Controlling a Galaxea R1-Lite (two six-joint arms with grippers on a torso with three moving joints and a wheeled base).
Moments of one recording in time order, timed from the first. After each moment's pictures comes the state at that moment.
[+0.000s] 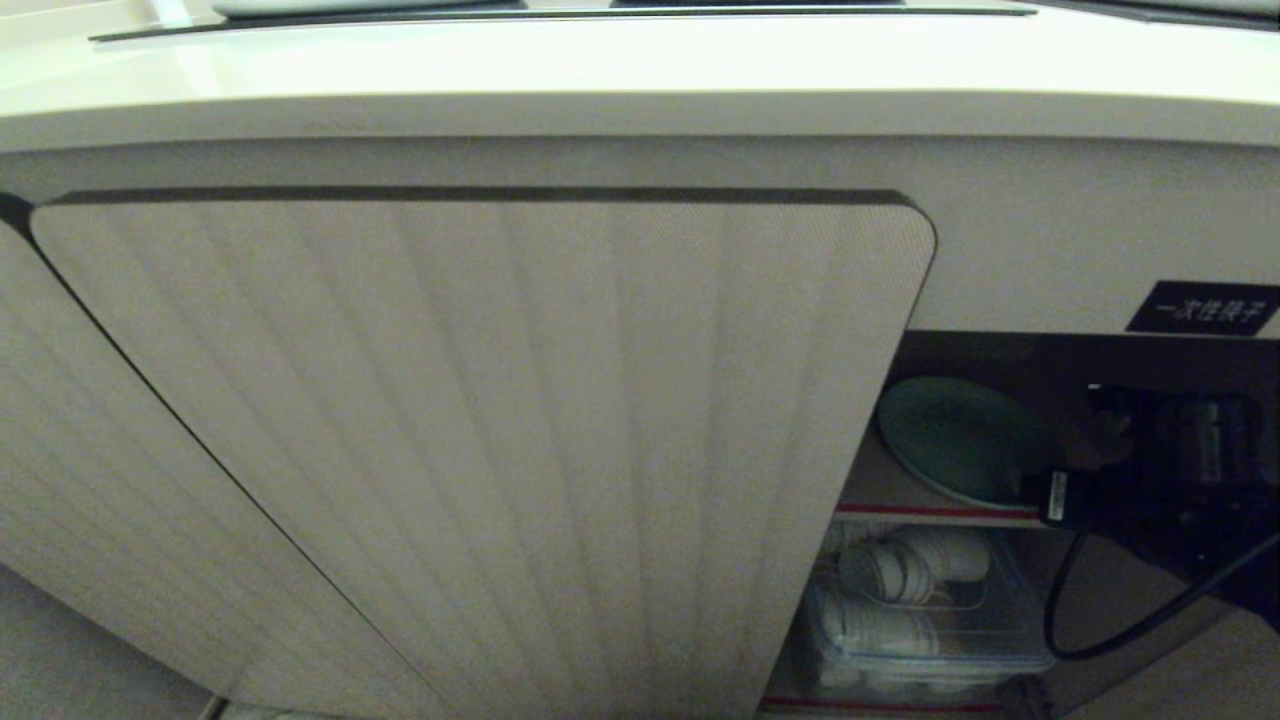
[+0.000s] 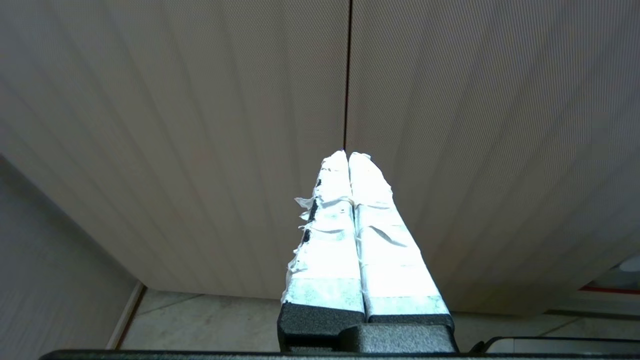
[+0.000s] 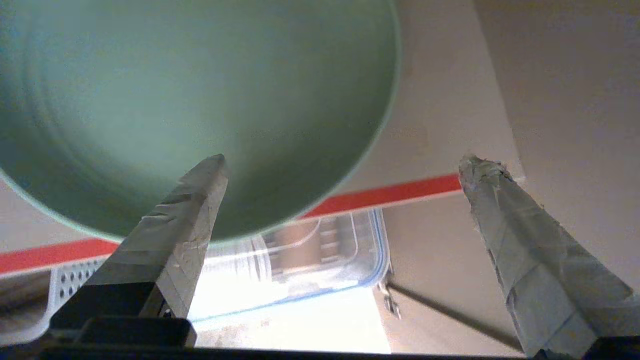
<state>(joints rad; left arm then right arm) 0.00 0.00 0.00 0.00 0.01 0.00 0.02 1.76 -0.52 -0.73 -0.30 0.10</state>
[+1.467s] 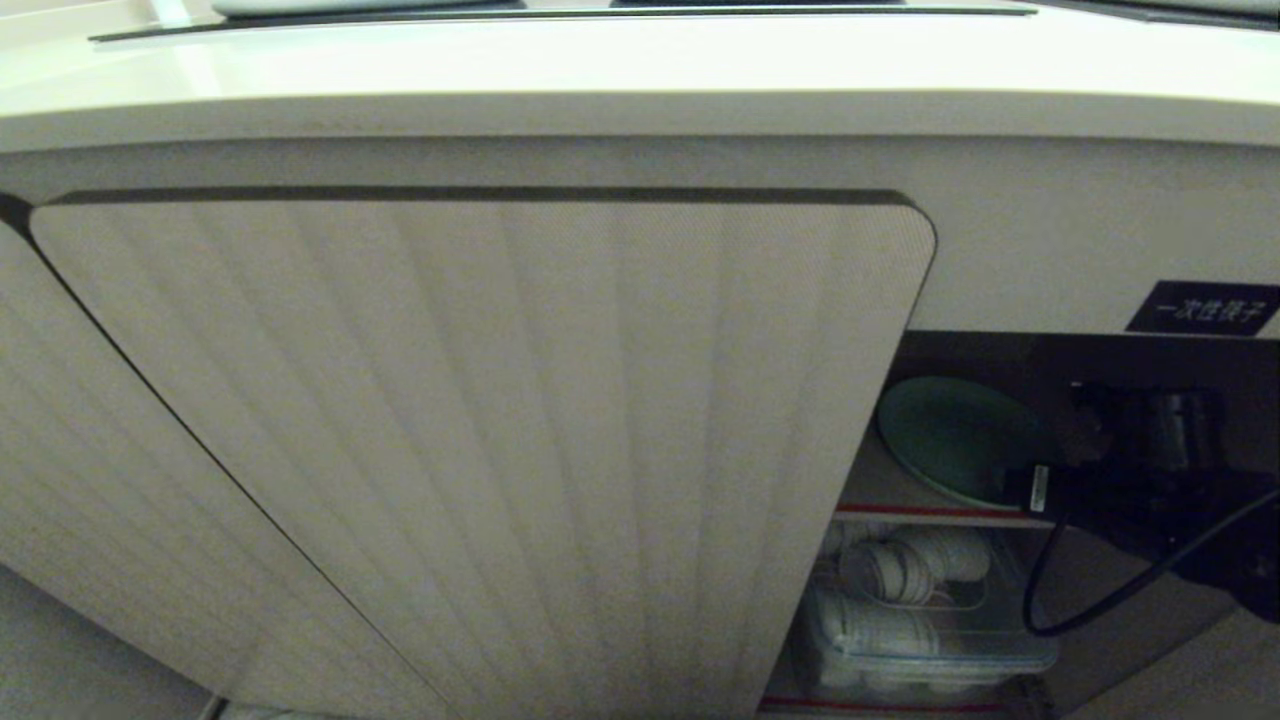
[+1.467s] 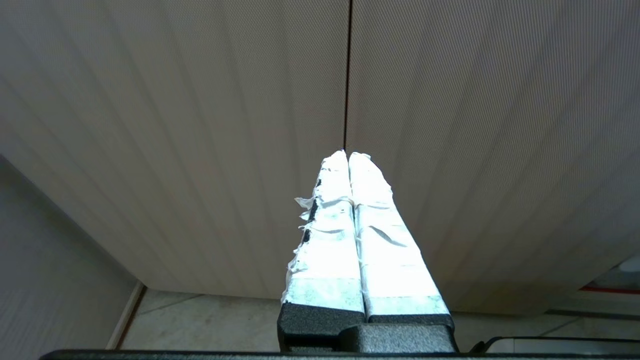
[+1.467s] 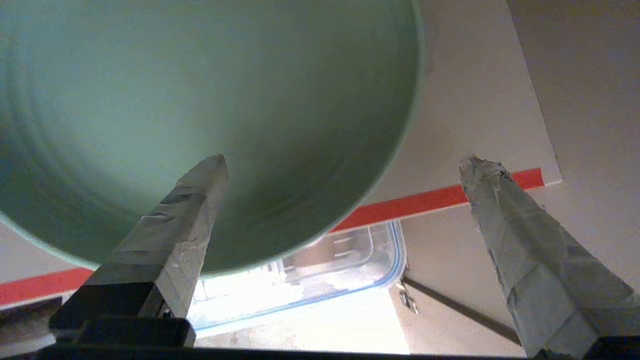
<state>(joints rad) 0.00 0.00 0.00 0.00 0.01 0.00 0.03 1.81 -0.59 -0.67 -0.30 0.16</state>
